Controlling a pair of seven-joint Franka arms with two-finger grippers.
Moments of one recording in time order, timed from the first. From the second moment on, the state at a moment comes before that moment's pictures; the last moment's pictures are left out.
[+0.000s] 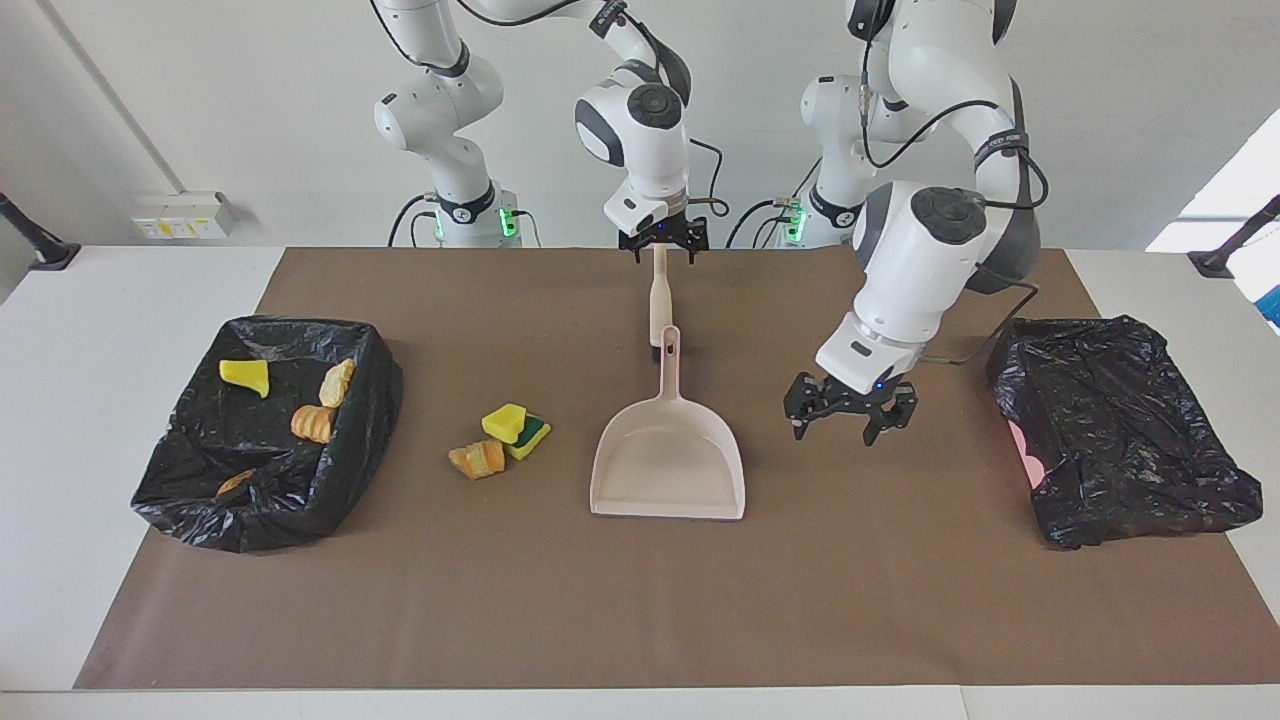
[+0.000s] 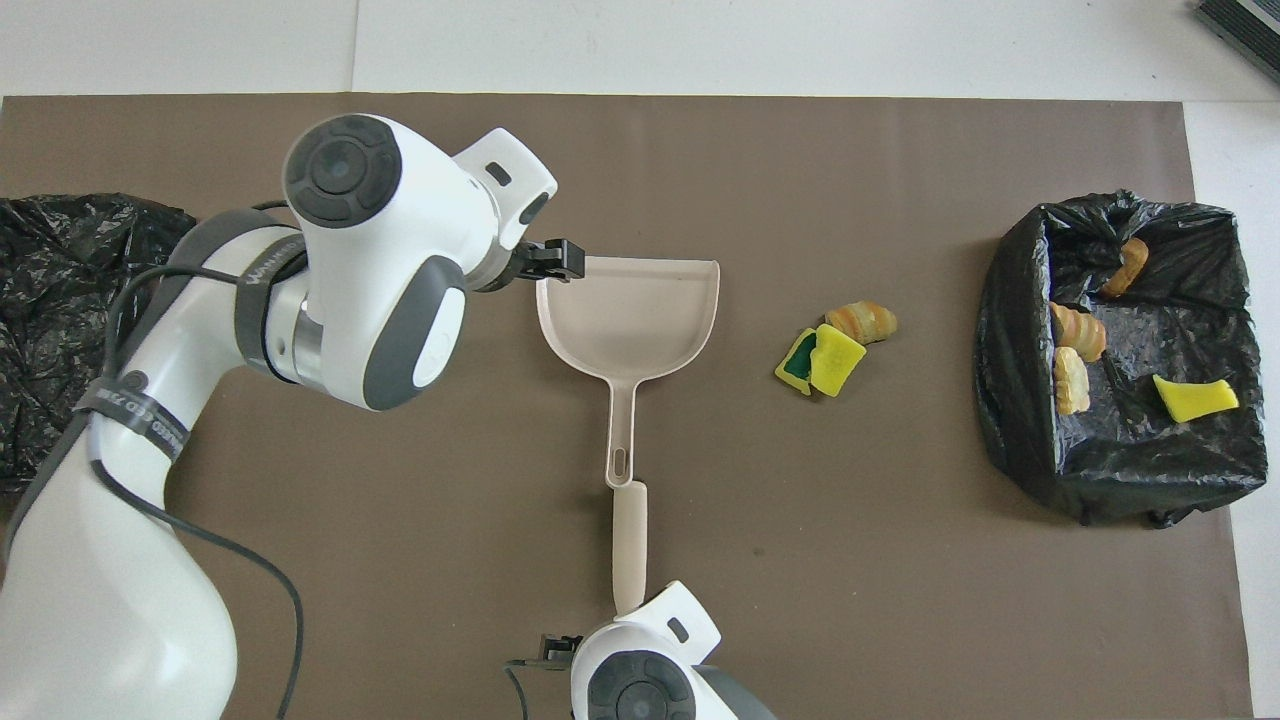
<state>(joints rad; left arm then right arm) -0.42 0.39 -0.08 -1.56 -0.08 2.11 -0.35 0.84 -0.01 0.11 -2.35 0.22 2.31 0.95</state>
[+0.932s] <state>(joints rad) -0.60 0.29 -0.09 -1.84 -0.19 2.16 -0.44 0.78 -0.03 0.09 -2.30 0.22 2.11 0.99</state>
